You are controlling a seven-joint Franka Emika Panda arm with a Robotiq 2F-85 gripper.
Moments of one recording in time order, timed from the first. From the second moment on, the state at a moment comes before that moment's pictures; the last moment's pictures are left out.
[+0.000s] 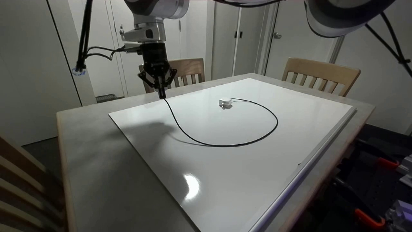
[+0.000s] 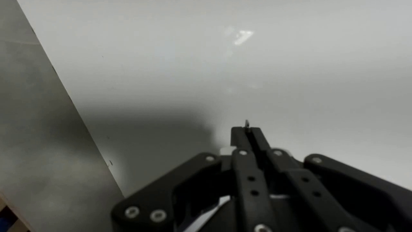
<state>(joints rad) 0.32 1.34 0.13 -0.41 -0.09 1.59 -2.60</state>
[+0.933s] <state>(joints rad) 0.31 1.34 0.25 -0.41 -0.23 1.60 -2.60</state>
